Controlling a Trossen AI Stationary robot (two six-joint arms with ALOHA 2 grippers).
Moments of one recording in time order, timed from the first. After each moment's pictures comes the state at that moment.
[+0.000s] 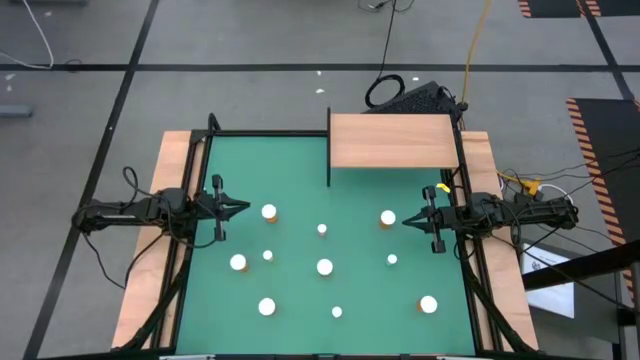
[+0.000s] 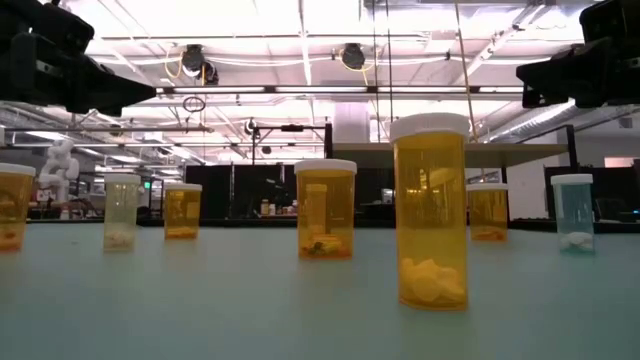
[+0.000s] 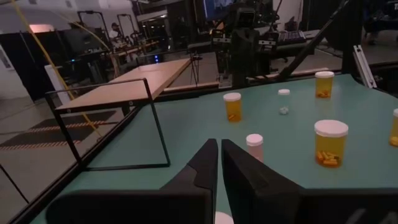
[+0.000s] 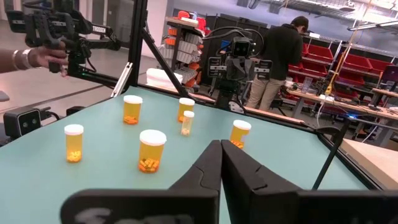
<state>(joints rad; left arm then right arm) -0.01 0.01 0.05 -0.07 -0.11 0.17 0.09 0.00 0.02 0.01 -0.05 -0.20</state>
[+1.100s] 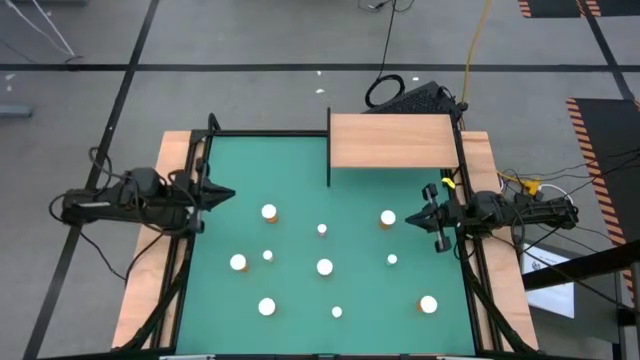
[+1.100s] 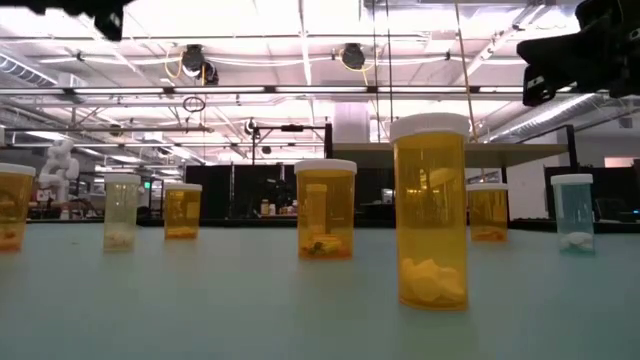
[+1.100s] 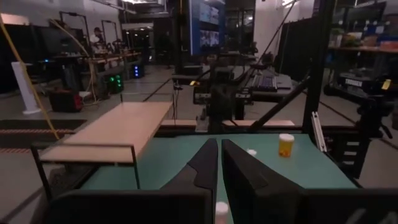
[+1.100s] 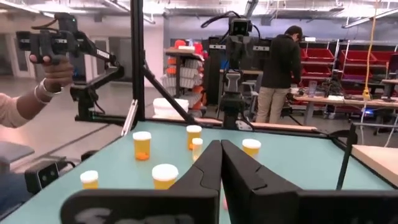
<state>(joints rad) -0.03 0.28 0.52 -0.21 -0.05 0.03 0.09 0.00 0.02 0.13 -0.05 -0.01</state>
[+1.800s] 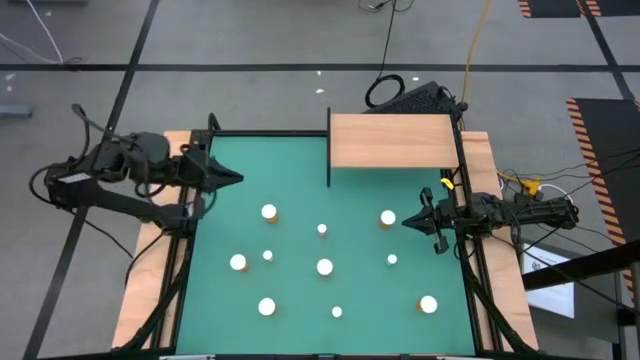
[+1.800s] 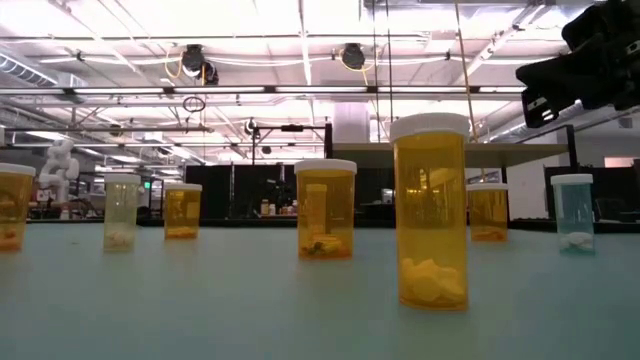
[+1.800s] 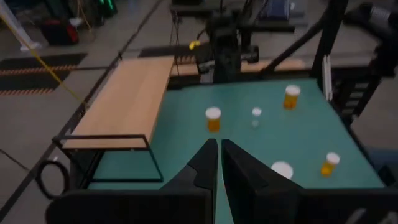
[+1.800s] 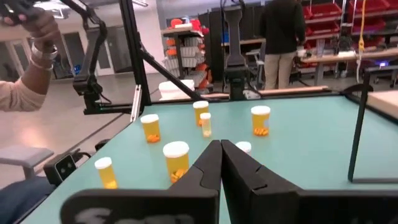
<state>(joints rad) -0.03 0.88 1.32 -0.82 -0.08 0.06 0.09 0.01 0.02 -0.01 -0.04 0.13</state>
